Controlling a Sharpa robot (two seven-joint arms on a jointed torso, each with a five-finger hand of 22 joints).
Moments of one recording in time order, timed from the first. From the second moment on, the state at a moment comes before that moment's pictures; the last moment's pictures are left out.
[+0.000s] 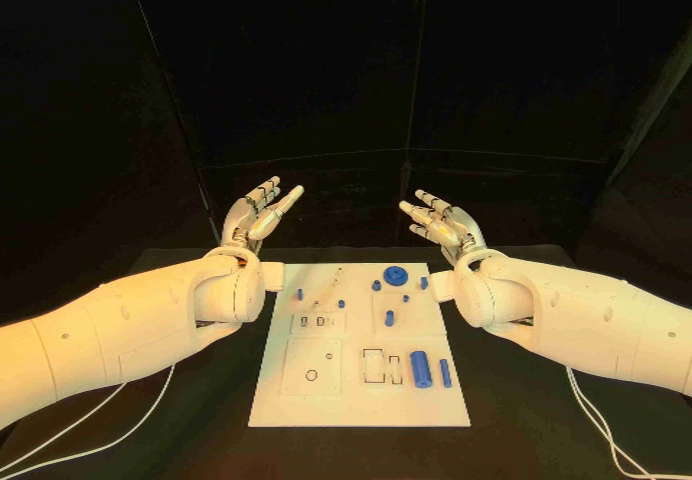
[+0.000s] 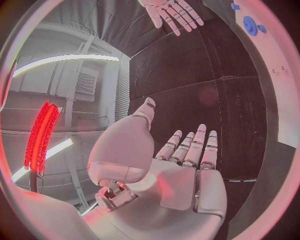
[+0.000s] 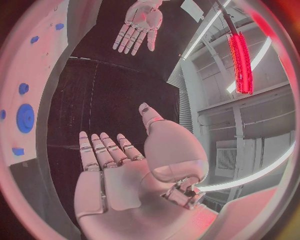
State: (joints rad) left arm 1.17 -0.68 -0.07 1.32 0.06 -0.61 0.57; left_hand 1.16 0.03 0.04 0.09 0.04 0.31 0.14 0.03 0.03 0.26 0.19 0.02 0.03 0.45 0.21 0.04 0.05 0.08 0.28 0.28 0.03 0.04; right arm 1.12 -0.67 -0.03 1.32 -0.12 -0.50 0.42; right_hand 1.11 0.12 0.06 -0.03 0.21 0.24 0.14 0.03 0.03 0.32 0.26 0.04 0.04 0.28 0.26 0.04 0.03 0.07 0.30 0.29 0.05 0.05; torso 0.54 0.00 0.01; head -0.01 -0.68
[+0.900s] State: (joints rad) left arm 1.17 -0.81 -0.07 1.45 0.06 -0.50 0.61; left_hand 1.25 0.05 0.03 0.09 0.04 0.50 0.16 0.06 0.05 0.44 0.23 0.04 0.04 0.75 0.23 0.12 0.10 0.12 0.61 0.29 0.14 0.09; right arm 1.20 -0.66 -0.03 1.19 -0.95 -0.33 0.29; right_hand 1.32 0.08 0.14 -0.27 0.25 0.93 0.22 0.10 0.07 1.09 0.15 0.13 0.06 1.18 0.09 0.23 0.10 0.17 0.91 0.20 0.38 0.18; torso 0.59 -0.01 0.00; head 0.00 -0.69
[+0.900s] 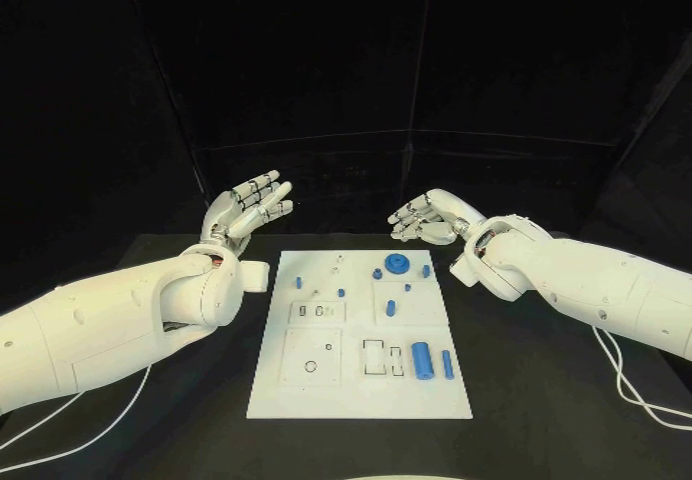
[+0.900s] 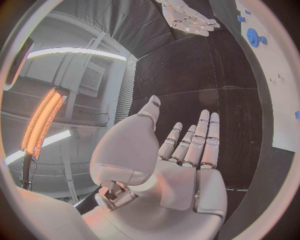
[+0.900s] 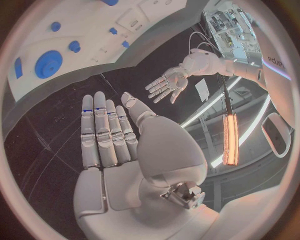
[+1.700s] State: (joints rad) left arm 1.17 -0.89 -0.07 1.62 0.03 -0.43 0.61; left_hand 1.27 0.07 0.00 0.07 0.04 0.80 0.21 0.09 0.06 0.86 0.20 0.14 0.06 0.98 0.16 0.21 0.12 0.17 0.86 0.27 0.23 0.12; right arm 1.24 -0.63 -0.03 1.25 -1.52 -0.28 0.00; right_hand 1.24 -0.01 0.19 -0.28 0.26 1.03 0.16 0.07 0.07 1.20 0.09 0.08 0.07 1.46 -0.01 1.03 0.76 0.17 1.08 0.09 0.92 0.50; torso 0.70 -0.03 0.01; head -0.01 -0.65
